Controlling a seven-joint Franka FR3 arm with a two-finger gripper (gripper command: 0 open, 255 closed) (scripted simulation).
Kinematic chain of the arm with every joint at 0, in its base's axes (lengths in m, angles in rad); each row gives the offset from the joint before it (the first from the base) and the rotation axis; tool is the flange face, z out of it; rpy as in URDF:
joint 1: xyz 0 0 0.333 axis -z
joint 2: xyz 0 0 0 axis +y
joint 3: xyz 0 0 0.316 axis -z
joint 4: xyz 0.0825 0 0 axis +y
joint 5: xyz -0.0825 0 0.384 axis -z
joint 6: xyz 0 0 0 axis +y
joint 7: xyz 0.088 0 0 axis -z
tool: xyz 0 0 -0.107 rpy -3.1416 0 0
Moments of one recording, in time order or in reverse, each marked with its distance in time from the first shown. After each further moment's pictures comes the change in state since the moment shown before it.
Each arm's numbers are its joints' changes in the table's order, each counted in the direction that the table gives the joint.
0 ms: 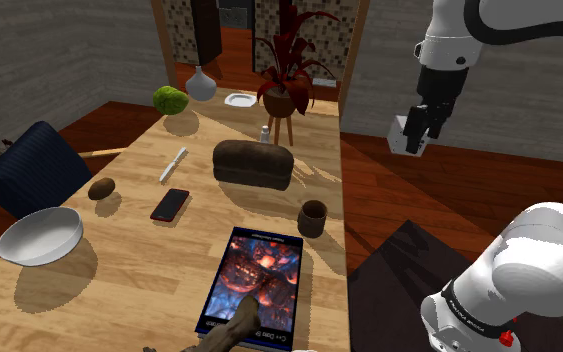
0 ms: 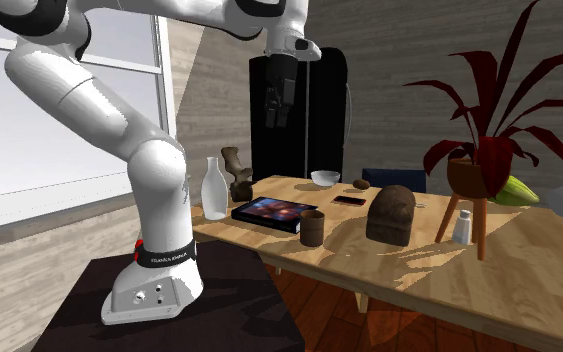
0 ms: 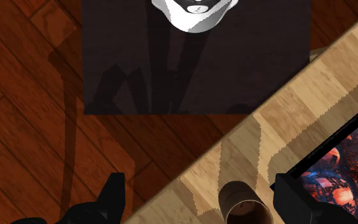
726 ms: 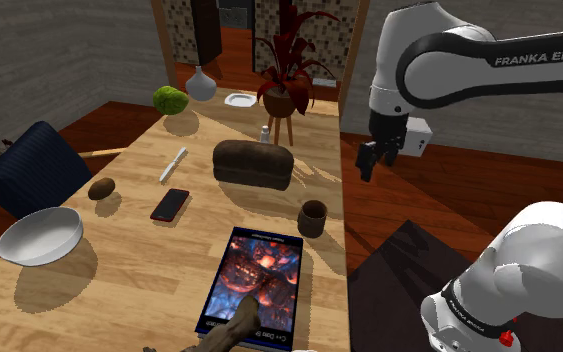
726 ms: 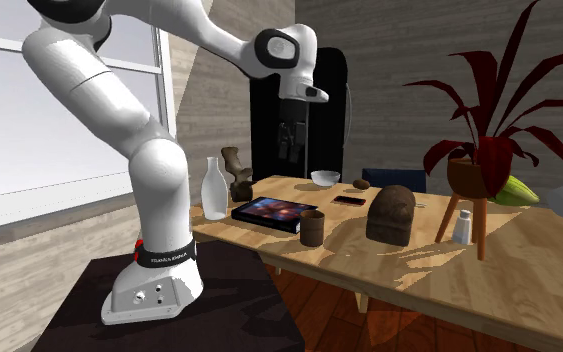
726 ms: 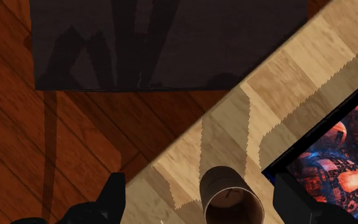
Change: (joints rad) arm -0.030 0.157 -0.075 0.142 -0.068 -0.312 0.102
